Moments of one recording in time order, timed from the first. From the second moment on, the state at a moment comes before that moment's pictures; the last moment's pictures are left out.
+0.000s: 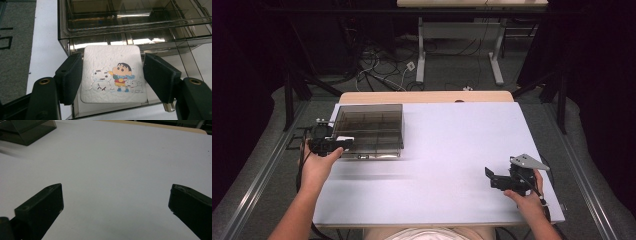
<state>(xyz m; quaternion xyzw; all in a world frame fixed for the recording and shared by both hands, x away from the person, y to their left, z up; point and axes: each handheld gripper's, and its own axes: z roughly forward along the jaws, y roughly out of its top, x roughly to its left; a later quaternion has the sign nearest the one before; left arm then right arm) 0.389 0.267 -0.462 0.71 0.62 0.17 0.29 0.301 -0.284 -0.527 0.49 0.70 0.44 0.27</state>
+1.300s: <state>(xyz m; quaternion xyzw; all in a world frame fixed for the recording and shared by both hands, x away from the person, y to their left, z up) 0.383 0.275 -0.461 0.70 0.60 0.20 0.32 0.300 -0.283 -0.528 0.48 0.71 0.44 0.27</state>
